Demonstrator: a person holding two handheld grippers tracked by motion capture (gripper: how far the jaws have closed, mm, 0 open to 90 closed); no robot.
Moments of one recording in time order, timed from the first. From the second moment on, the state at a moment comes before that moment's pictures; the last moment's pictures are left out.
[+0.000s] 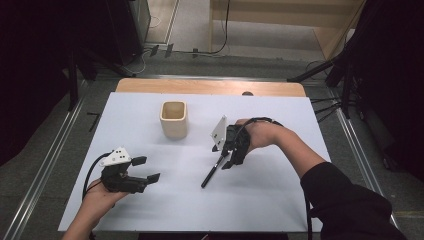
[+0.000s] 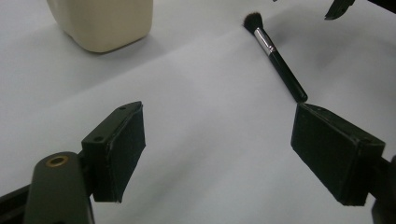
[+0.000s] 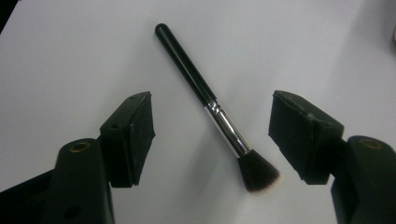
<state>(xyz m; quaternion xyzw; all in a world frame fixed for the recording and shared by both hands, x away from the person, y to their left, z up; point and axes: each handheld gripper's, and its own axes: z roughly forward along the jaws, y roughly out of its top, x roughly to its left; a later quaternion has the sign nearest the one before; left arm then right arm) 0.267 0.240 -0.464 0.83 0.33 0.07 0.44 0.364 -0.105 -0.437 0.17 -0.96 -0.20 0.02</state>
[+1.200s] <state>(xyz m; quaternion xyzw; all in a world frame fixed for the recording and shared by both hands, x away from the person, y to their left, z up) 0.269 0.239 -0.466 0.83 0.33 0.07 0.45 0.370 -0.084 -0.463 0.22 -0.97 -0.10 -0.01</state>
